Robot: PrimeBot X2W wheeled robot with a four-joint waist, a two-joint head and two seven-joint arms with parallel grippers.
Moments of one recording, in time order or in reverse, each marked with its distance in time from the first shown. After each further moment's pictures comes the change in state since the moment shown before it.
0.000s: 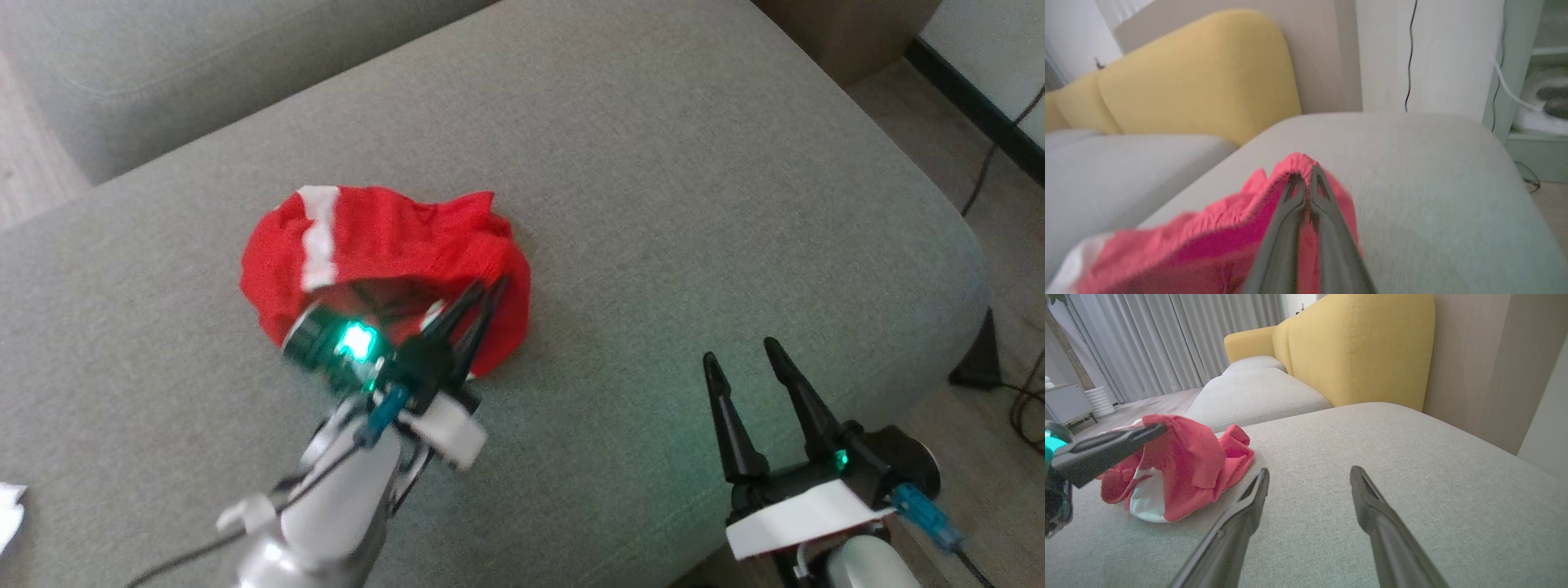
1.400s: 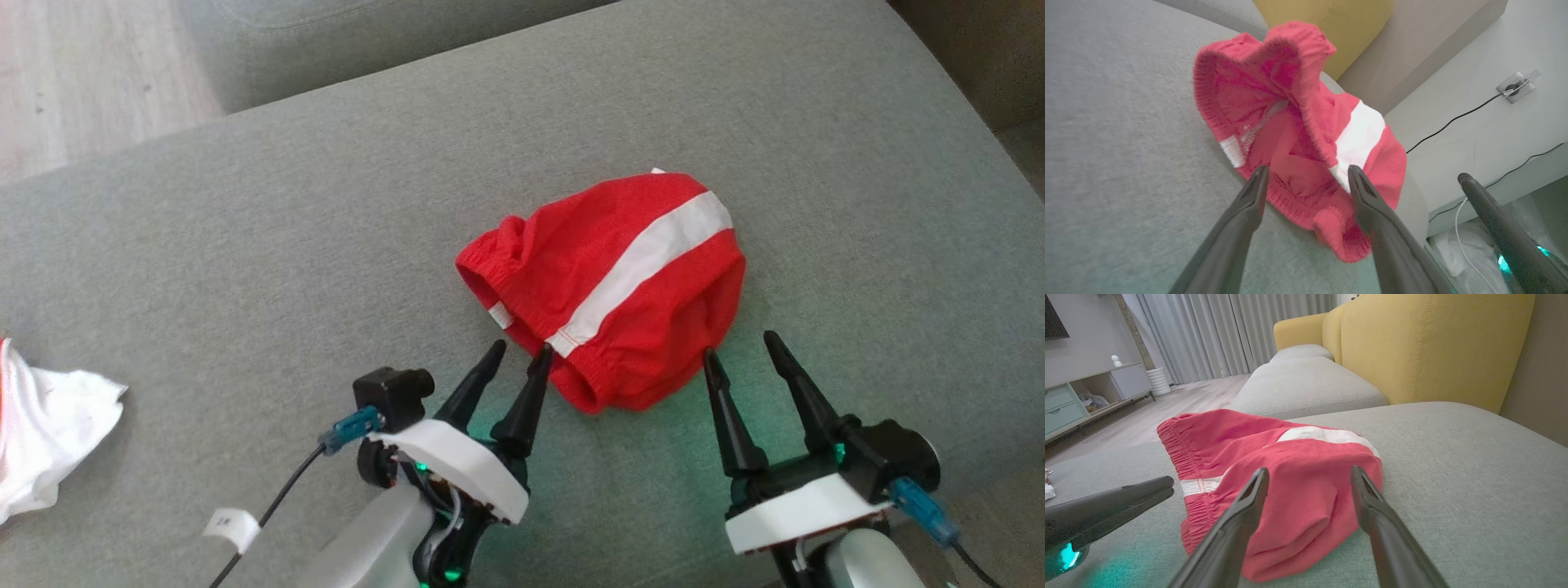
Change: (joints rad) left arm 0.091 -0.025 -0.192 -0.041 -0.845 -0.060 0.104; right arm -0.012 0.000 -0.013 0.004 -0.017 0.000 0.000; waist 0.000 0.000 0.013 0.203
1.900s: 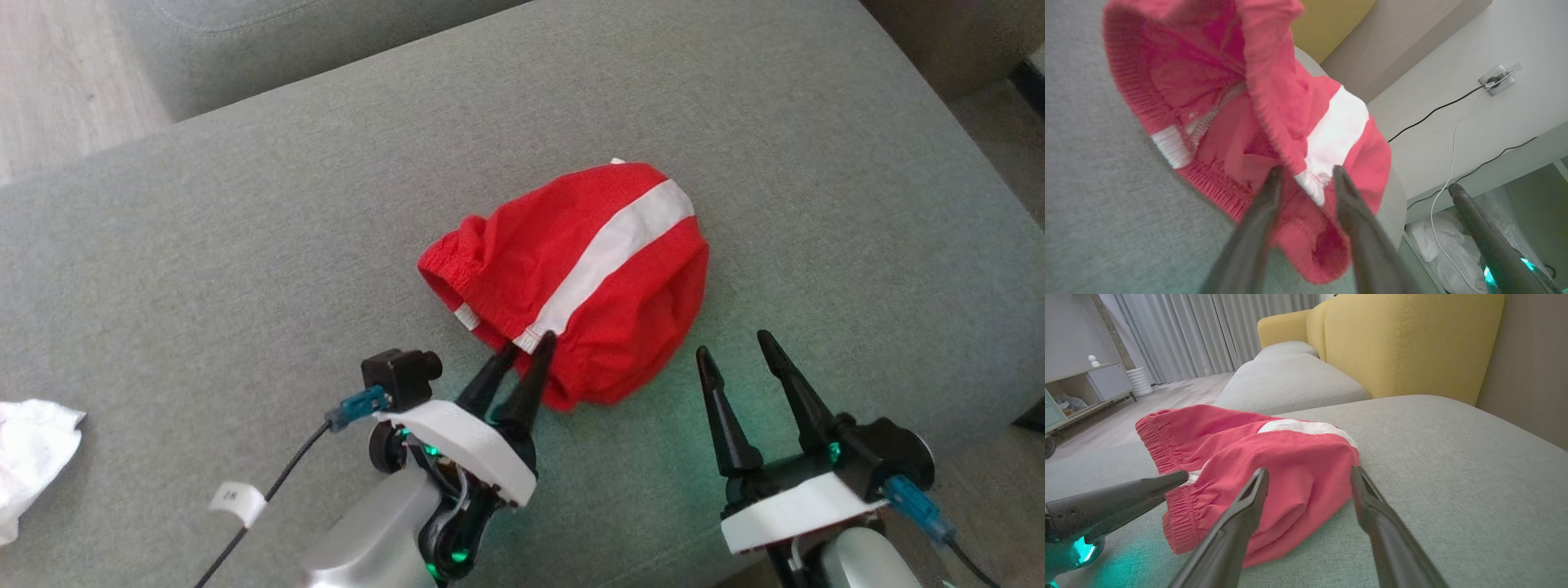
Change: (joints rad) left arm -0.071 0.002 -0.088 0.024 -0.165 0.000 0.021; right arm -0.007 0.000 0.020 0.007 0.008 0.000 0.000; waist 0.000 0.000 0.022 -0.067
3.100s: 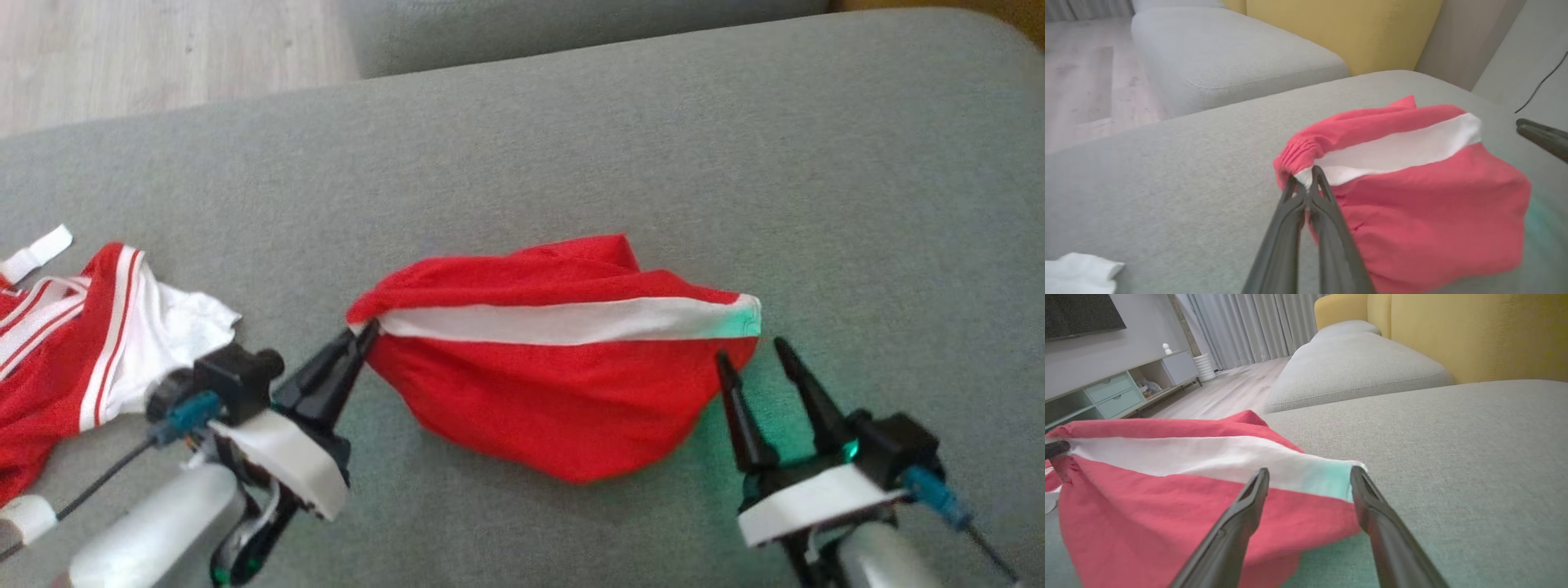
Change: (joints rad) left arm 0.007 0.546 -0.094 -0.393 0.199 0.153 0.014; right arm -0.018 -0.022 -0.010 0.072 0.079 0.000 0.000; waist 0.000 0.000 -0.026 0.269
